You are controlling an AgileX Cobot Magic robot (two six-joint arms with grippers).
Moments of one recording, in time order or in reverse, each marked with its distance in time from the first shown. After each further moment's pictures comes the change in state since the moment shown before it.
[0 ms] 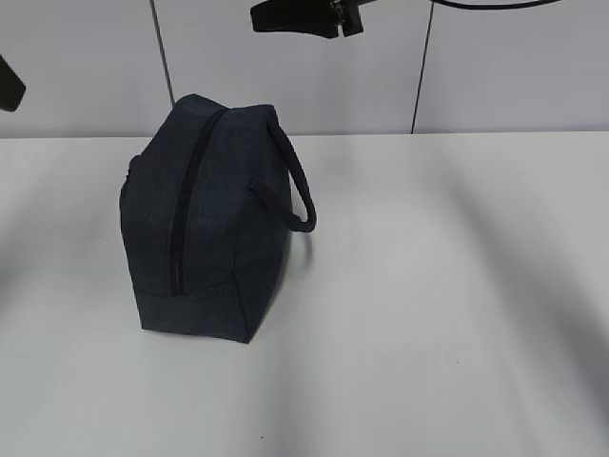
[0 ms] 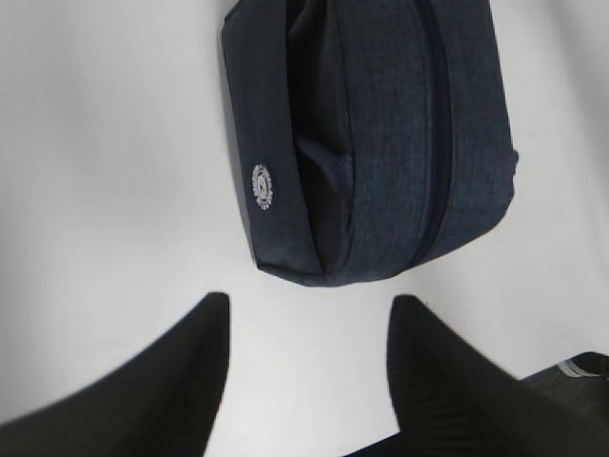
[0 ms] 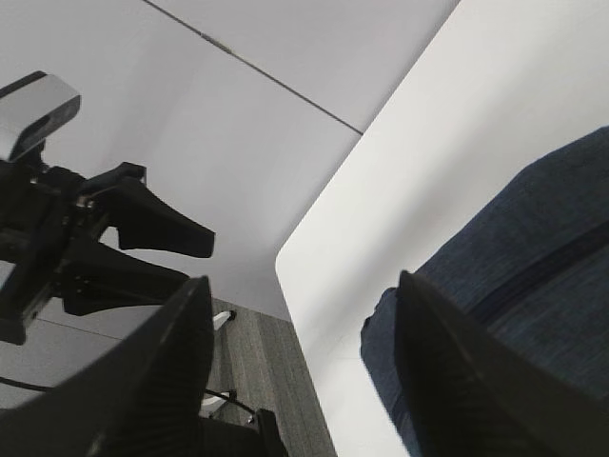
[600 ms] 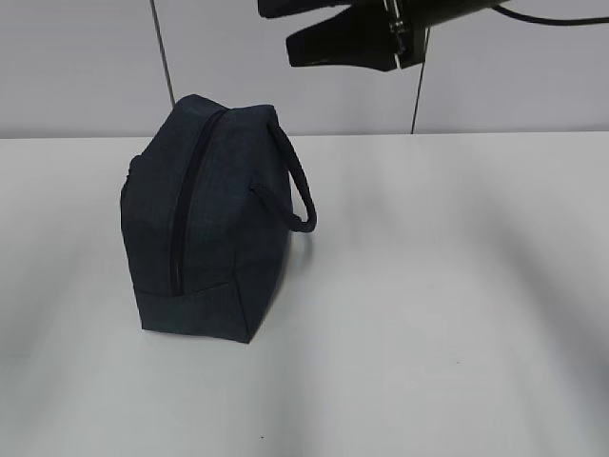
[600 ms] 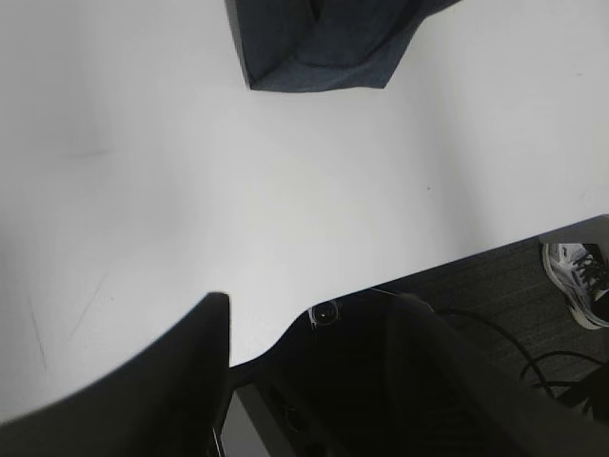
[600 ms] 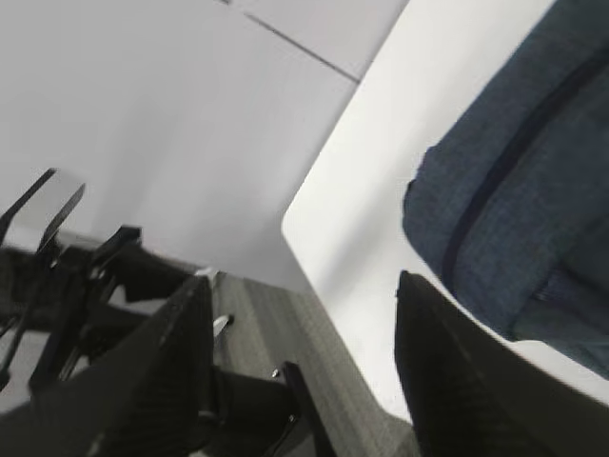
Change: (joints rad) left arm 0.000 -0.500 0.486 0.024 0.002 0.000; right arm 0.000 -0.400 0.554 0.000 0.069 -0.061
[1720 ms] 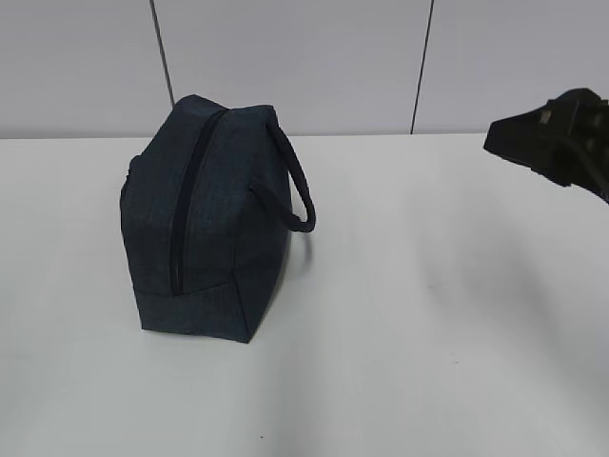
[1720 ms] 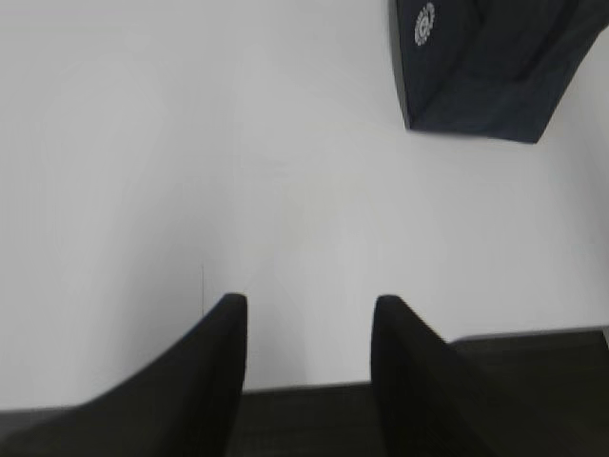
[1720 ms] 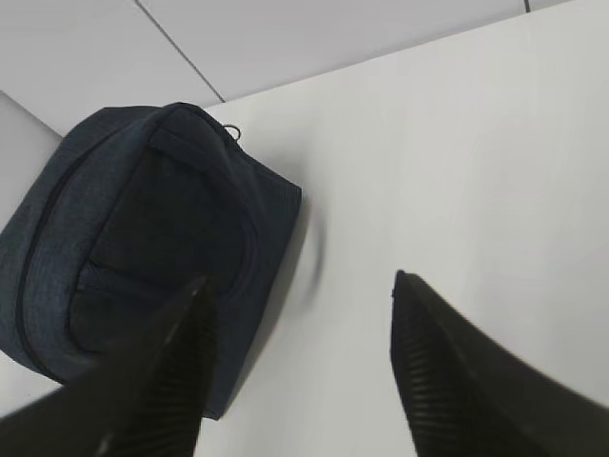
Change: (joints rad) left arm 0.000 -0.757 0.328 0.299 -0.013 -0.194; right arm 0.000 -0.654 0.879 0.033 0.977 -0.233
